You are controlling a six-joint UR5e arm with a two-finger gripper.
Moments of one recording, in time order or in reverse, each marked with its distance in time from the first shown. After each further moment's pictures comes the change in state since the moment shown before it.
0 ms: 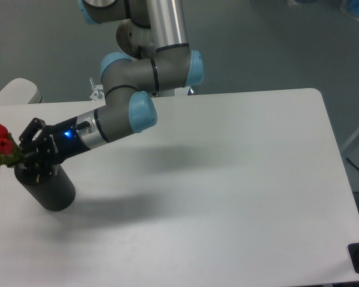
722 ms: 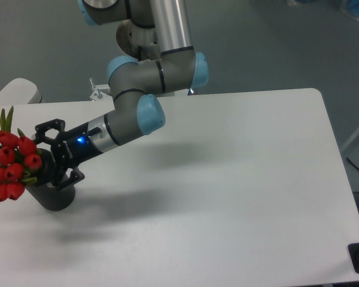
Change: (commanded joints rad) arm 0.063 0.011 -0.035 0.000 0.034 -0.011
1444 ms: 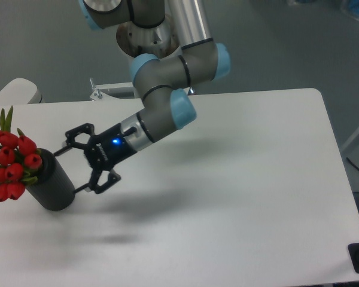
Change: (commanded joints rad) arm 0.153 0.005 0.014 -0.005 -0.003 -0.005
